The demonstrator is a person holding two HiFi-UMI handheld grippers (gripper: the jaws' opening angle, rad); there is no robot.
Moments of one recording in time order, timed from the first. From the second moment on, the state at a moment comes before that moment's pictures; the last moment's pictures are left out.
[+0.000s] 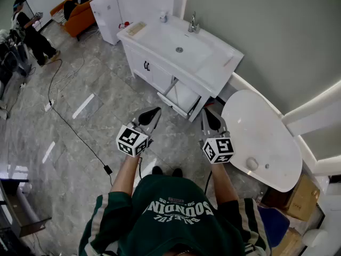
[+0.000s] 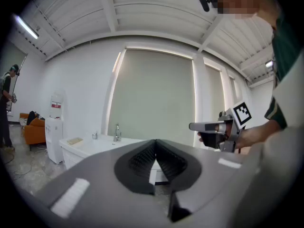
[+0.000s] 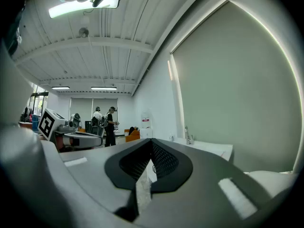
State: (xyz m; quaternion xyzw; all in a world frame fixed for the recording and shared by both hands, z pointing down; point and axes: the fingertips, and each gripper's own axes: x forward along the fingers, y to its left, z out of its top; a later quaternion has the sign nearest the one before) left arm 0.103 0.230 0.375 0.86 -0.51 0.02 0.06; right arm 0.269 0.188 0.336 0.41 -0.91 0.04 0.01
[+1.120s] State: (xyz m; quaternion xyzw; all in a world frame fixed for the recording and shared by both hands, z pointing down) left arm 0.075 0.238 0.390 0.86 -0.51 0.01 0.07; right arm 0.243 0.202 0.348 0.41 -0.91 0.05 0.02
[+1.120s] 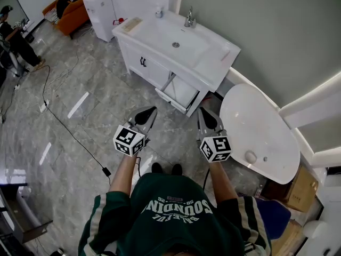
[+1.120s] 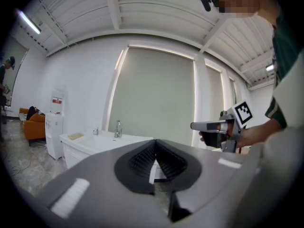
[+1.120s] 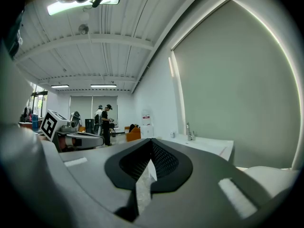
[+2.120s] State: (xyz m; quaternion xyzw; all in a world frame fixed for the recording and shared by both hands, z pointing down) left arm 0.001 0.214 0.409 0.86 -0.50 0.02 0.08; right arm 0.174 0.173 0.371 0.43 -0.90 0.06 0.03
